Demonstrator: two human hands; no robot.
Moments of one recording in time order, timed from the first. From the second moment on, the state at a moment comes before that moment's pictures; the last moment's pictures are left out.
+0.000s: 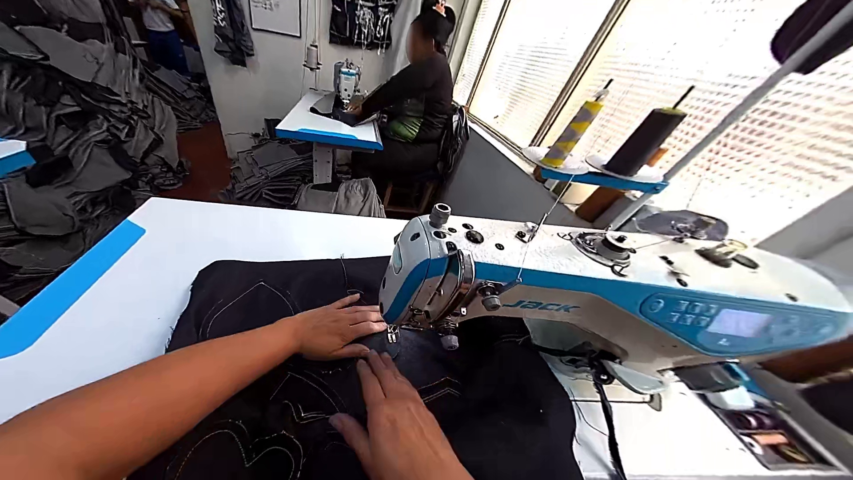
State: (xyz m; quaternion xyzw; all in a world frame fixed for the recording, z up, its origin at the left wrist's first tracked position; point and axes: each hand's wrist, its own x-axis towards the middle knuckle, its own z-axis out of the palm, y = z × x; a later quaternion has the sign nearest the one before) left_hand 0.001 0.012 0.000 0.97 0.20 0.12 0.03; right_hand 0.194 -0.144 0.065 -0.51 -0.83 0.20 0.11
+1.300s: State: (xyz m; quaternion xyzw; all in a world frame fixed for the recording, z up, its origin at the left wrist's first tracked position) left_hand -0.022 0.030 0.002 1.00 0.04 0.02 0.06; right_hand 0.183 -0.138 -0.012 -0.54 -0.82 0.04 0.21
